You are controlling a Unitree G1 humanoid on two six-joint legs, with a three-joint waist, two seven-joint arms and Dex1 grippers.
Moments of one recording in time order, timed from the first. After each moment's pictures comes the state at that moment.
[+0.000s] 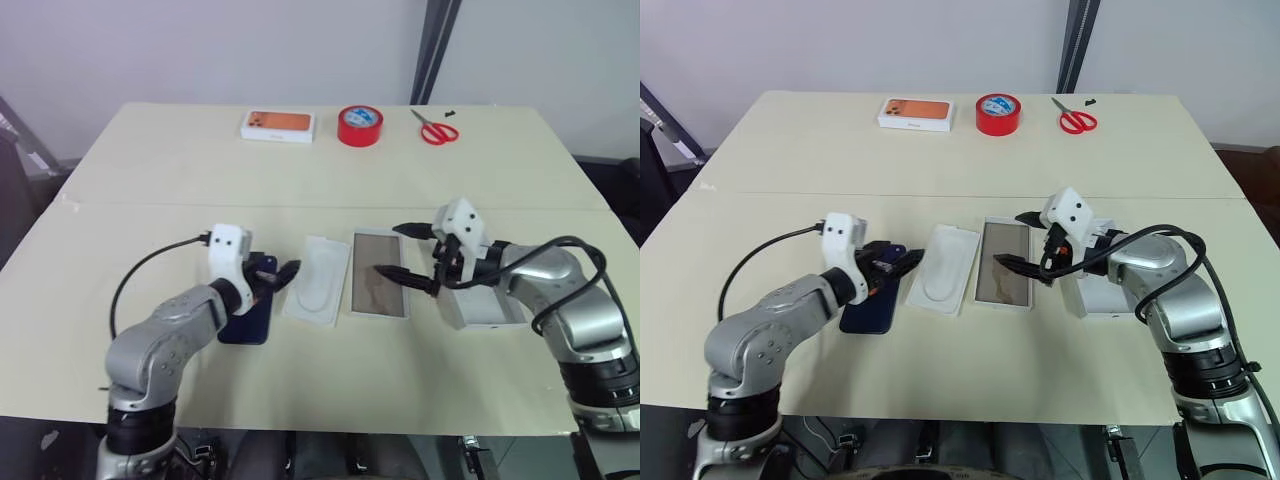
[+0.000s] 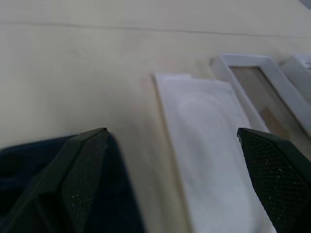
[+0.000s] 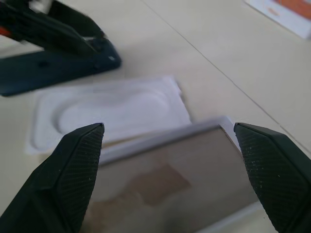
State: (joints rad) left arm -0.28 0.21 0.11 -0.51 -0.63 1.15 -0.14; right arm -0.37 -0.70 0.02 -0.31 0.41 0.59 0.92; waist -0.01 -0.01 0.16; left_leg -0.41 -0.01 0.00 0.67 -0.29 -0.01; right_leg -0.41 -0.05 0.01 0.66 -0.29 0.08
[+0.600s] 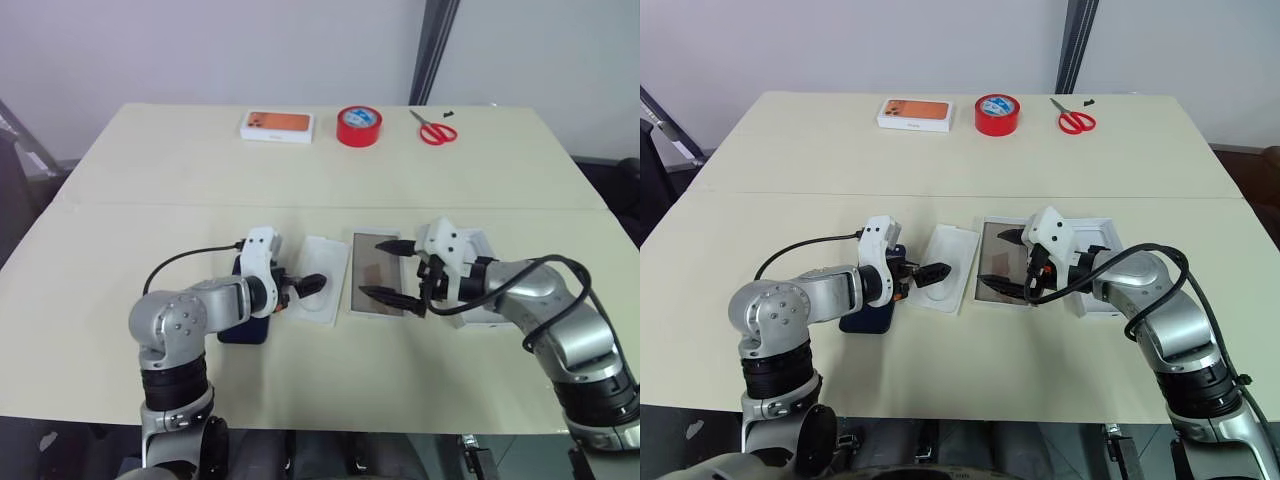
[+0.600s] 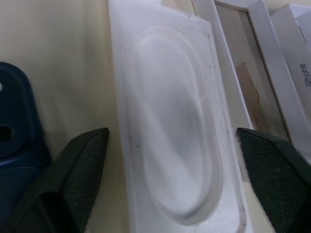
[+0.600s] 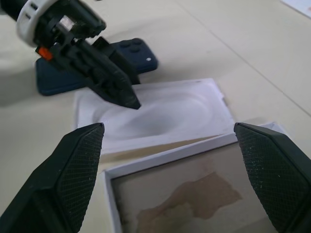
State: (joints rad) left arm -0.47 0.06 0.25 -0.40 -0.67 1.59 -0.07; right arm -0.30 -0.70 0.05 -0.38 0.41 0.60 0.89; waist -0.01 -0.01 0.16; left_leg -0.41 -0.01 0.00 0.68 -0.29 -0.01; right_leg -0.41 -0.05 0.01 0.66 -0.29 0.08
